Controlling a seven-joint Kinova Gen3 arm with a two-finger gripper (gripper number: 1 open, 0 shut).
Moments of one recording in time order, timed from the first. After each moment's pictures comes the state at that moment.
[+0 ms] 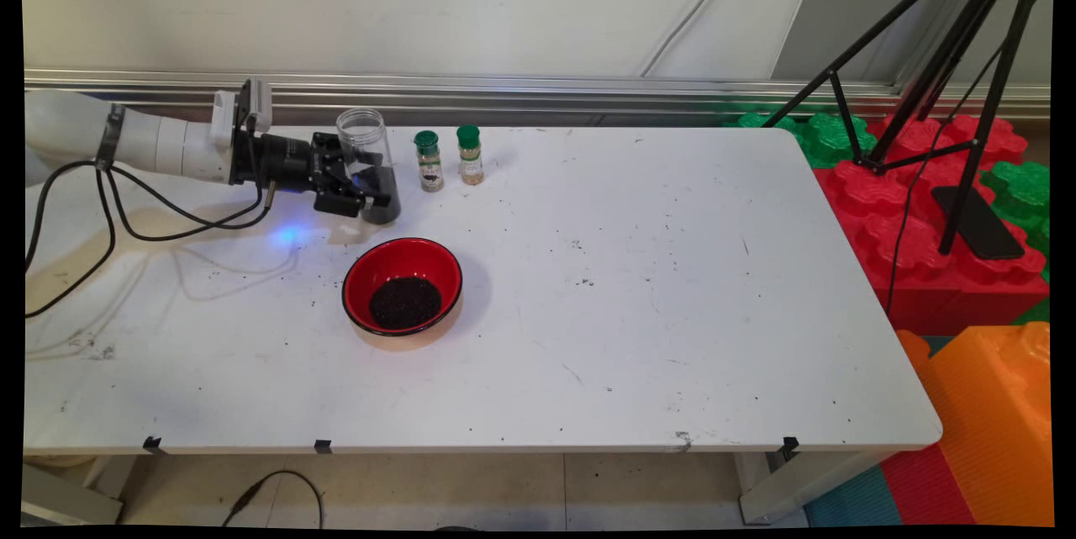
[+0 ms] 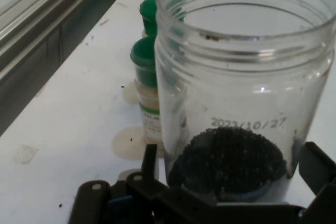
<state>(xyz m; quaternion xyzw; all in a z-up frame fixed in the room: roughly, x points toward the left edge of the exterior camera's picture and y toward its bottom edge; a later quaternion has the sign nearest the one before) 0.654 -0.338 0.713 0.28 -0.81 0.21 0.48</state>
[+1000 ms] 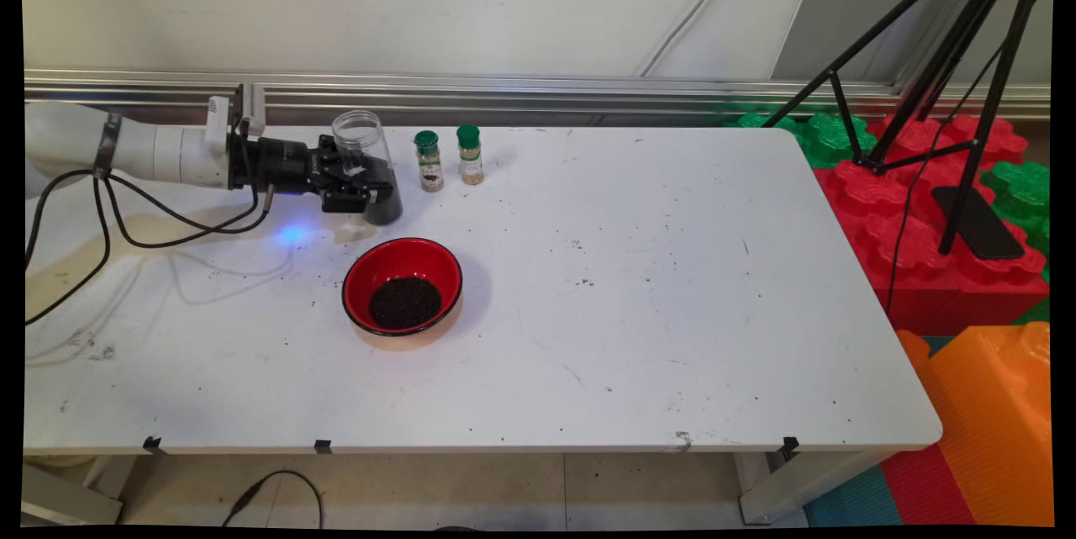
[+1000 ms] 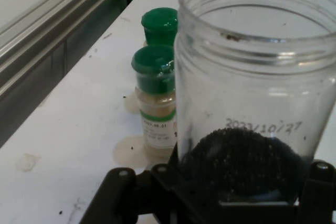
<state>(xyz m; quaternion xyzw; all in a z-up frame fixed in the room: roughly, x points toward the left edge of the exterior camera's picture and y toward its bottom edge) 0.657 -0.333 0.704 0.27 -0.79 0.22 0.50</state>
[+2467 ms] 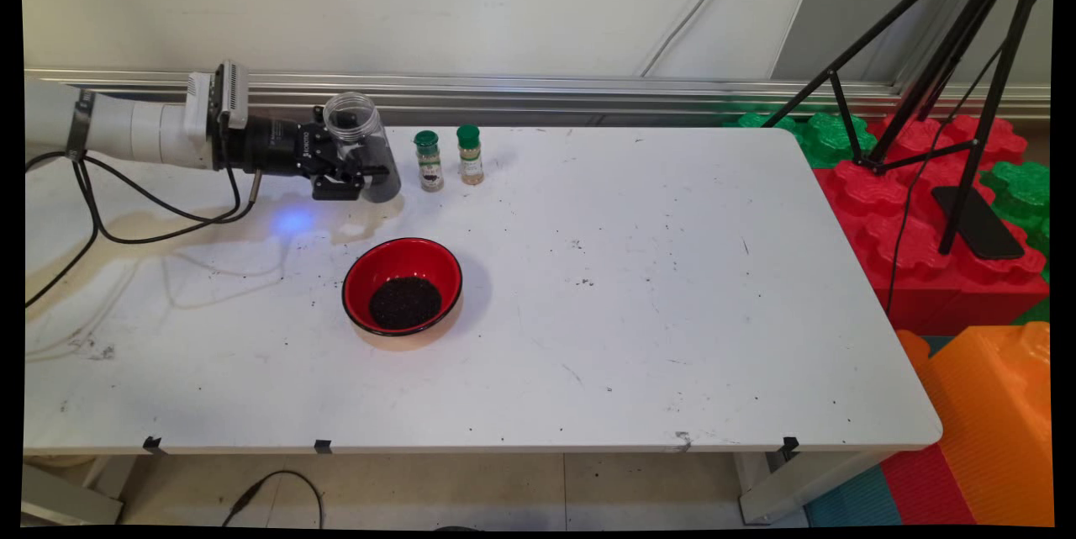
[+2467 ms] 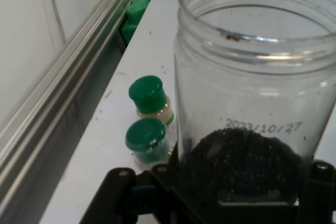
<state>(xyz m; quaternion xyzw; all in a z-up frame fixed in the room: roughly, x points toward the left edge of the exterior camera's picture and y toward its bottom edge) 0.646 -0.323 0.747 0.17 -0.81 0.28 0.48</state>
